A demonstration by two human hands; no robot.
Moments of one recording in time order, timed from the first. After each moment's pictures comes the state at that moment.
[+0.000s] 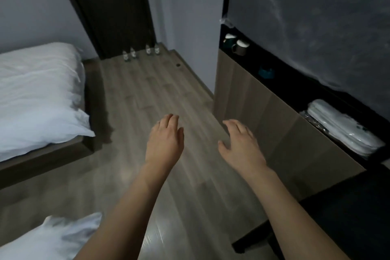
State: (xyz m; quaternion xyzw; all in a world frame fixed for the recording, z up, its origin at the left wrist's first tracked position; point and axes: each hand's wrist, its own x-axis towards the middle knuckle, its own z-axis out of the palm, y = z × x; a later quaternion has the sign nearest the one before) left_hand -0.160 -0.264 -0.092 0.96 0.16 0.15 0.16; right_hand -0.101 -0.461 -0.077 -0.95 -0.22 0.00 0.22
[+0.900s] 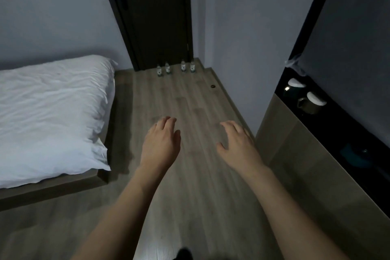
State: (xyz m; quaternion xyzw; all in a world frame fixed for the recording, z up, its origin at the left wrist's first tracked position) left_hand 0.133 0.012 -0.078 0.95 0.26 0.14 0.11; right_hand 0.240 -0.170 -0.072 -0.91 -0.34 0.04 0.24
